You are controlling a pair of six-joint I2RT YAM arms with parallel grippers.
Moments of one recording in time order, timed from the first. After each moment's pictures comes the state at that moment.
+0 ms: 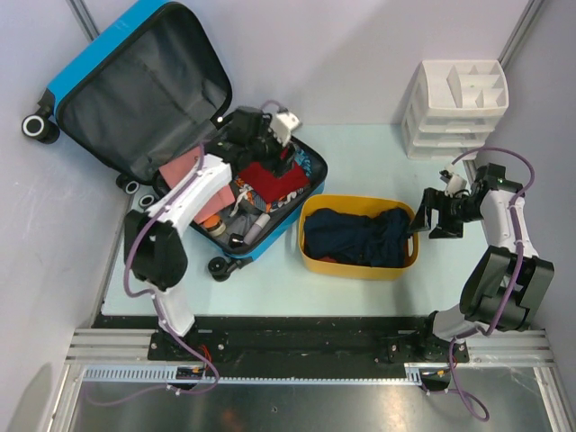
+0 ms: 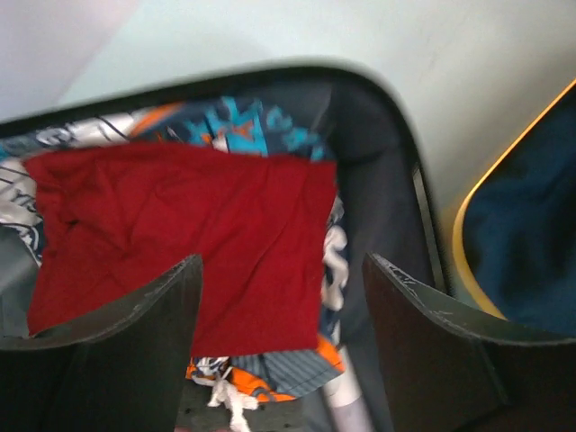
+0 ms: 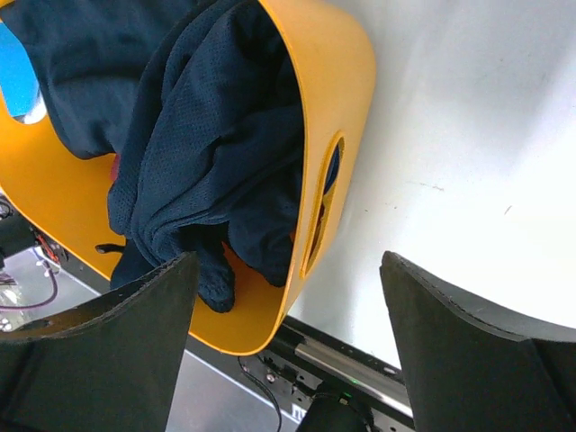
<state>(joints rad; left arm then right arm) -0.43 1.78 1.68 -0.45 0.31 0.28 -0.34 1.48 1.18 -1.05 -0.63 -0.25</state>
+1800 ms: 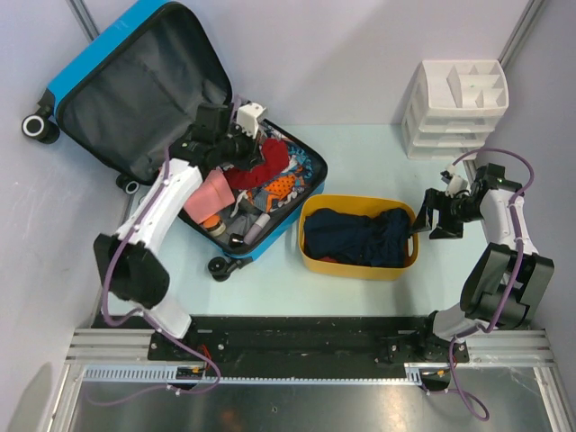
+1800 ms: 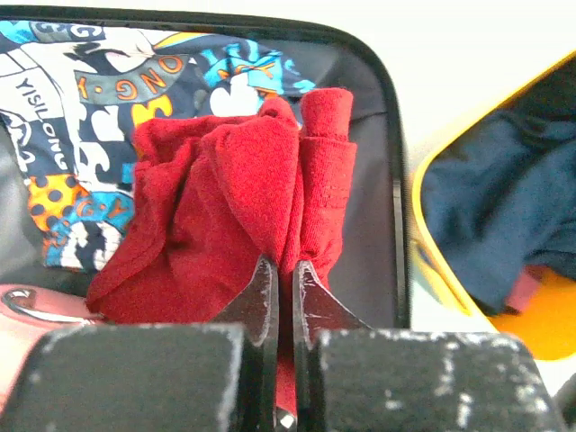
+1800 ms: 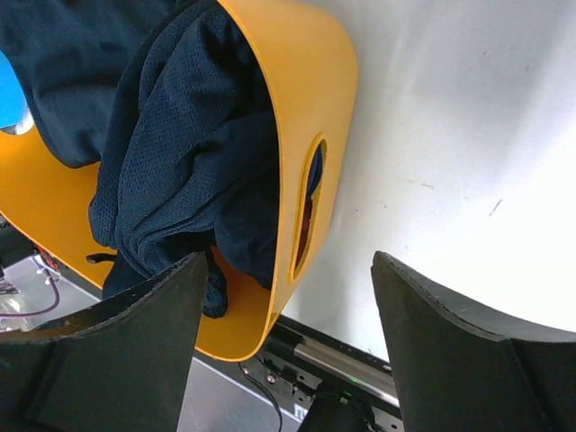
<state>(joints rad) -0.32 1.68 1.63 -0.61 0.37 0.20 -0.34 1.49 1.18 -1.04 -0.59 -0.22</state>
